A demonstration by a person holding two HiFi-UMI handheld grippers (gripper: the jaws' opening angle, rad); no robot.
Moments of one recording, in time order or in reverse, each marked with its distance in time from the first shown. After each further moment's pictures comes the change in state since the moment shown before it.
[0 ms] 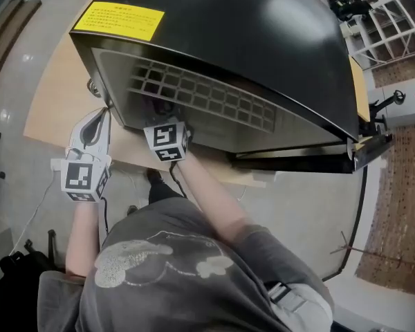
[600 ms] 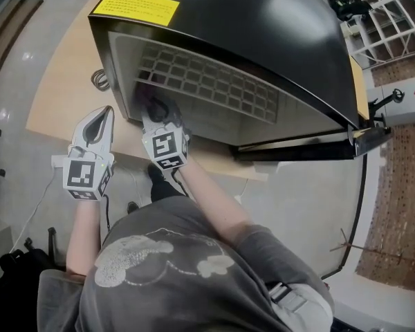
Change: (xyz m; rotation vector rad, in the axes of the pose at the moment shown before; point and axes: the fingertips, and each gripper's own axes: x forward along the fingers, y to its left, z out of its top) left arm -0.023 -0.005 -0.001 -0.014 -0.001 -0.014; right arm -0.030 0.052 0.012 -0.051 -0.049 0.115
